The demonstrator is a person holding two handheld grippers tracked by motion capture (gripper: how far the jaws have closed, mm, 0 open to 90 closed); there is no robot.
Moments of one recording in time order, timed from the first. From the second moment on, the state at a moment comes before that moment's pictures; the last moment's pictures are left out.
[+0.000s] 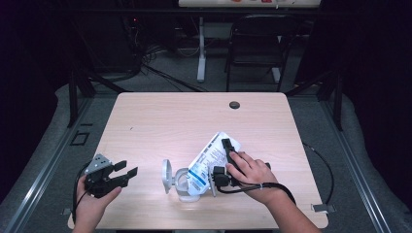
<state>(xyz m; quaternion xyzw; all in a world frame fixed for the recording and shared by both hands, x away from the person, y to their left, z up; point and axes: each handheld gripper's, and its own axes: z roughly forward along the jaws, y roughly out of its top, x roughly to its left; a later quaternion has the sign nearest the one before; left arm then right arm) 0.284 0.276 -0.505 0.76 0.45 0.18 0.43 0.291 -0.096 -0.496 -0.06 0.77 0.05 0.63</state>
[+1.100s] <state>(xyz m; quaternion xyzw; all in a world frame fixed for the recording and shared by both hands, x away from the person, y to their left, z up) 0.284 0.276 -0.505 0.76 0.45 0.18 0.43 0.291 -0.096 -0.495 -0.06 0.77 0.06 0.63</state>
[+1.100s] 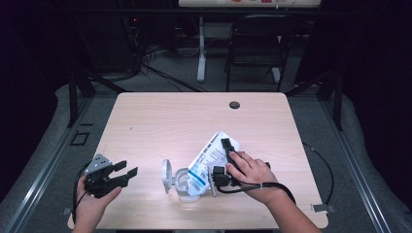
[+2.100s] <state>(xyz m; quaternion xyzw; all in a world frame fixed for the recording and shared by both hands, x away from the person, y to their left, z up) 0.284 0.276 -0.505 0.76 0.45 0.18 0.43 0.290 -0.095 -0.493 -0.07 0.77 0.06 0.63</state>
